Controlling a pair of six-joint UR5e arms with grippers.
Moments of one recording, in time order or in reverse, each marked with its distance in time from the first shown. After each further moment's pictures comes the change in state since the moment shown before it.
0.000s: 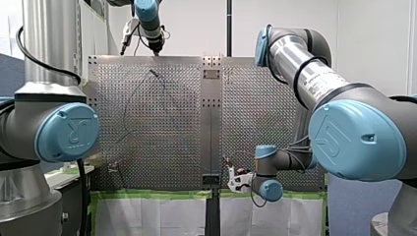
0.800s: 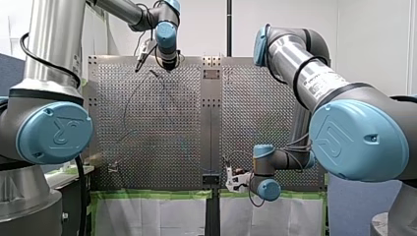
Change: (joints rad) left arm -0.115 -0.142 -0.069 0.223 -0.158 0.119; right arm 0.016 0.000 -0.013 0.021 0.000 -0.002
